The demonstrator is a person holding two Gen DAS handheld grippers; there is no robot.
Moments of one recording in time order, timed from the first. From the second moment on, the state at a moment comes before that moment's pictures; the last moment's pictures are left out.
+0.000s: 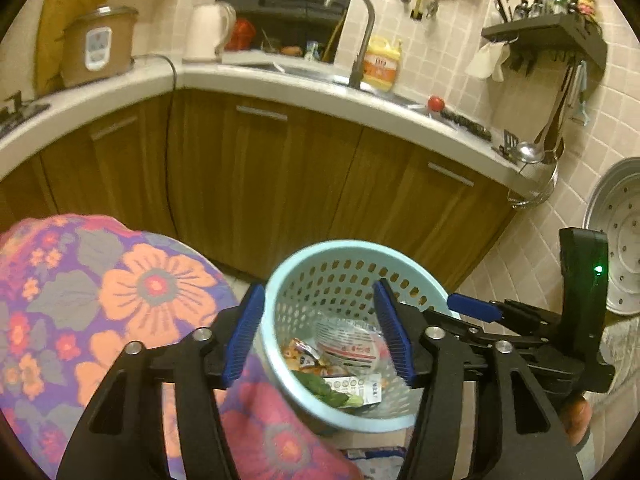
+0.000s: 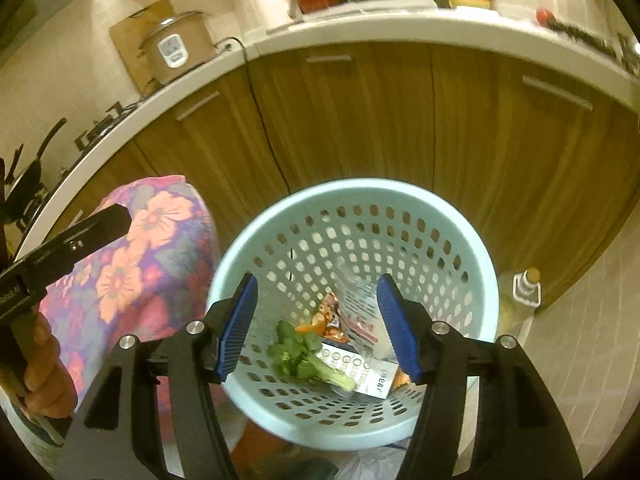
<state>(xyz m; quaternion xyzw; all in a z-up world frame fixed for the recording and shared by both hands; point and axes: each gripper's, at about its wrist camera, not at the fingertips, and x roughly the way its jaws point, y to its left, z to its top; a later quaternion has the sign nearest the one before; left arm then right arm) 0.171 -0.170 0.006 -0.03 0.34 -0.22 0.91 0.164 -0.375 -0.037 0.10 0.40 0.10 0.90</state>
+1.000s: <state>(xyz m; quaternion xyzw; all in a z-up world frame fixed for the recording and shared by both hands) 0.107 -0.048 0.022 -0.02 0.24 -0.01 0.97 0.102 -0.234 0.044 -0.02 0.23 0.03 0.97</state>
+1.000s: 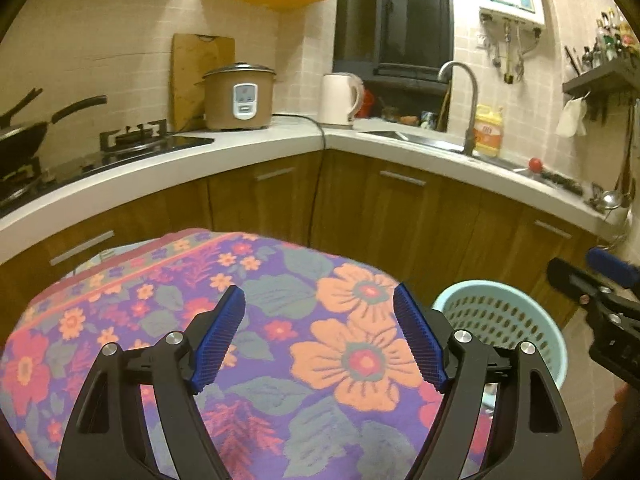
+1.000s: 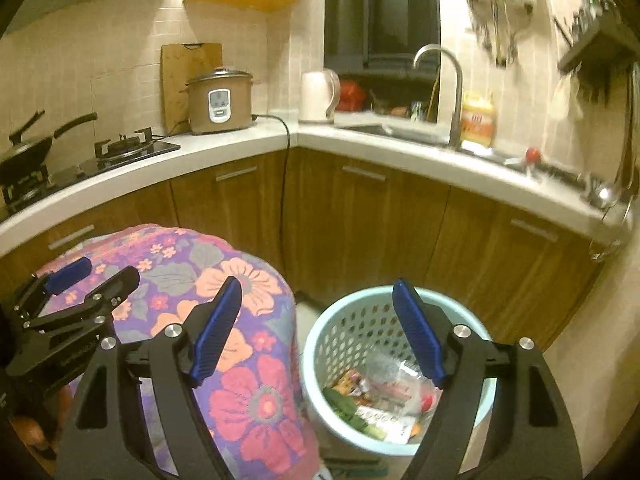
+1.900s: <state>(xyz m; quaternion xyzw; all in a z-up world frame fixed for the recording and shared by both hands) 0.116 -0.037 0.011 -0.04 0.25 0.02 0.97 0.116 -0.253 0.032 0.01 0.24 0.01 0.97</state>
